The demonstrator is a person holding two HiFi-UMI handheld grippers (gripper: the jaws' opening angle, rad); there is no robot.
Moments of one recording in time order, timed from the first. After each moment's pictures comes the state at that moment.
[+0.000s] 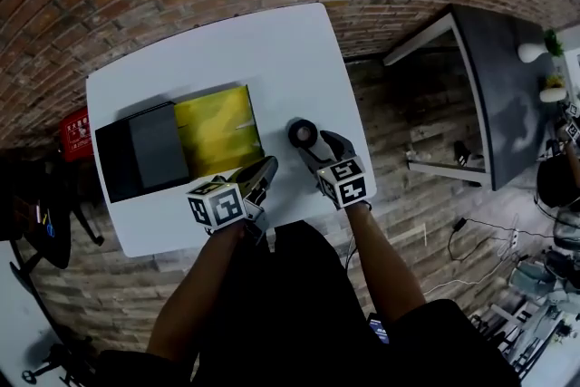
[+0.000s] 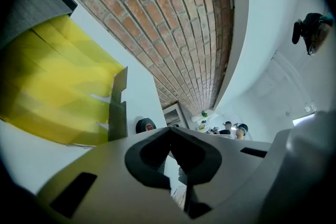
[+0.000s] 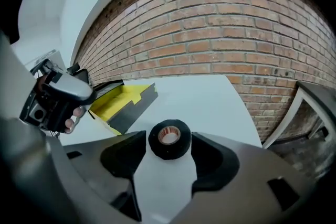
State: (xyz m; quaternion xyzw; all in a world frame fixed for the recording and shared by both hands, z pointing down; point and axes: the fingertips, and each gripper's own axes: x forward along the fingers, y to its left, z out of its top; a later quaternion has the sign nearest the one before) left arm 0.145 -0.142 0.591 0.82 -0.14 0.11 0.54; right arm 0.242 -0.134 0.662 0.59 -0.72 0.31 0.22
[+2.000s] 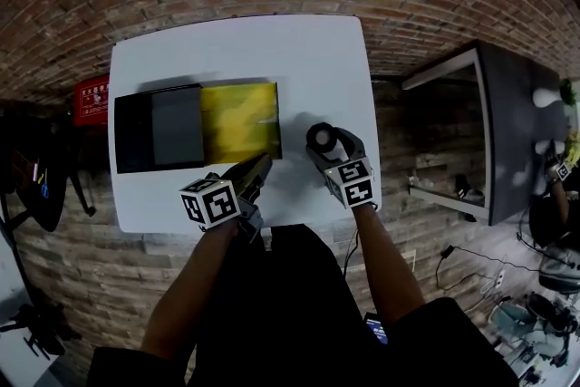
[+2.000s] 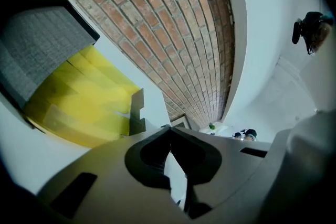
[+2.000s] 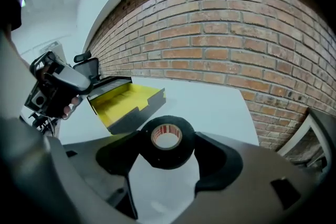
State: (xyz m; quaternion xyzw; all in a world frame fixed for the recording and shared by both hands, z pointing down) left arm 0.096 -0.163 0.581 0.81 -0.21 0.07 0.53; right arm 0.229 -0.160 0.649 0.55 -0.75 0.25 0.27
